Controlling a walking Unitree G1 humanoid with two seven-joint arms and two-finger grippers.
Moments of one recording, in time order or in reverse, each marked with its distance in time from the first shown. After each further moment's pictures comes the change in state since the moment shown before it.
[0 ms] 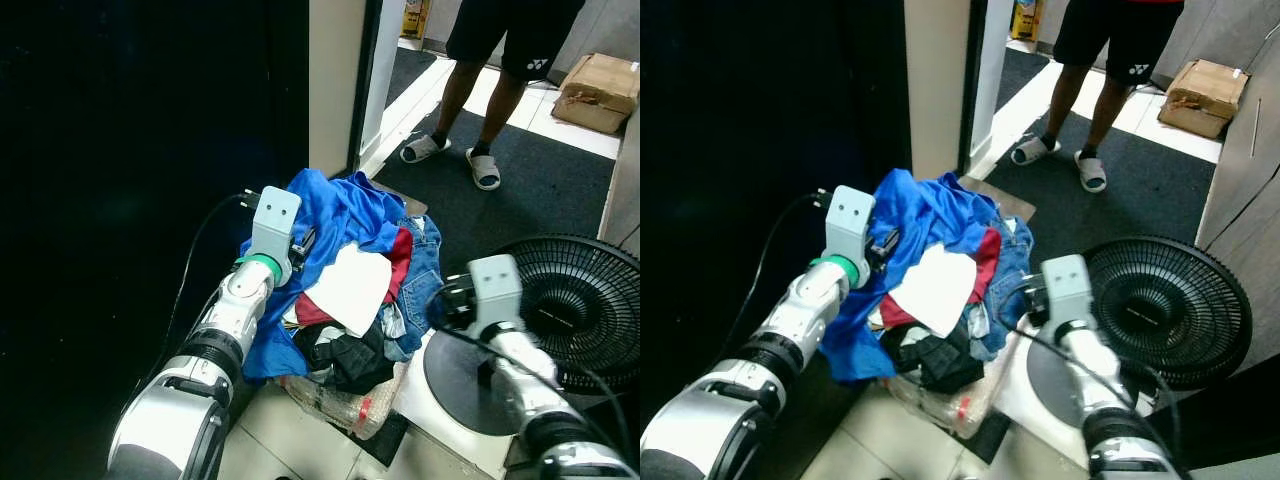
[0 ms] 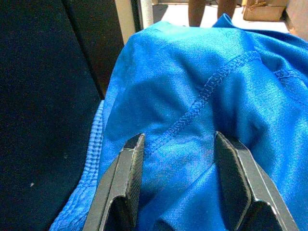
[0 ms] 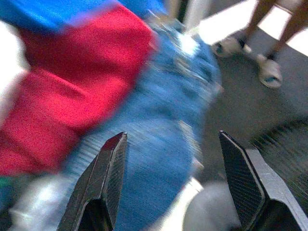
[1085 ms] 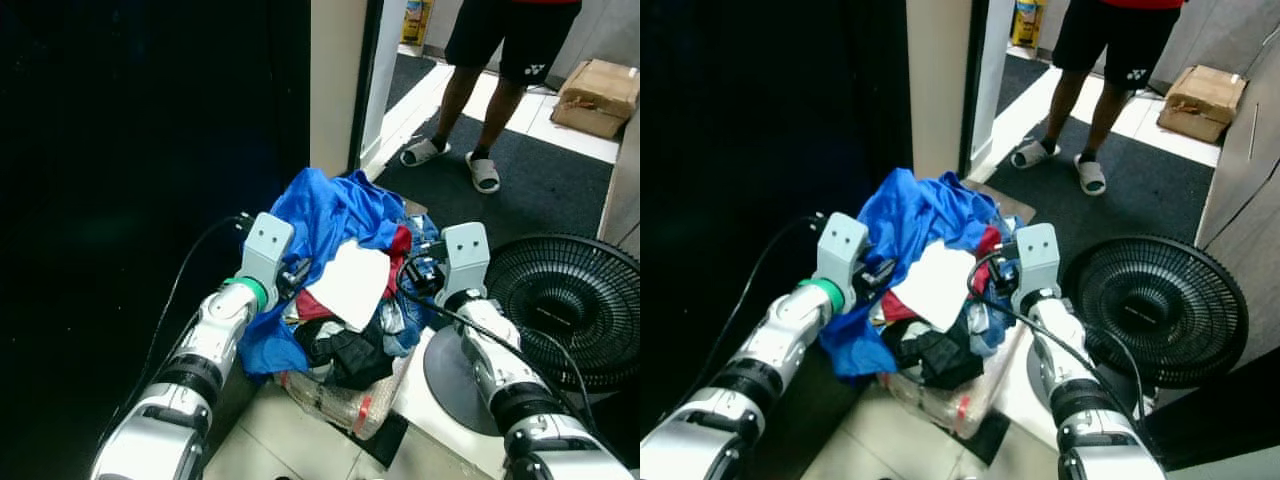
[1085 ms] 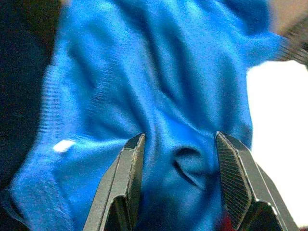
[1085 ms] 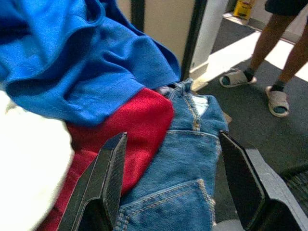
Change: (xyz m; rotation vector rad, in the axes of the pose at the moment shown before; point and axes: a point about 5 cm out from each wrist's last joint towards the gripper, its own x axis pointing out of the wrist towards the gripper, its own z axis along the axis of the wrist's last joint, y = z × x) left arm -0.032 0.010 -0.031 0.034 0.056 -0.276; right arm 0.018 0.004 0.035 0.029 -0.101 0.012
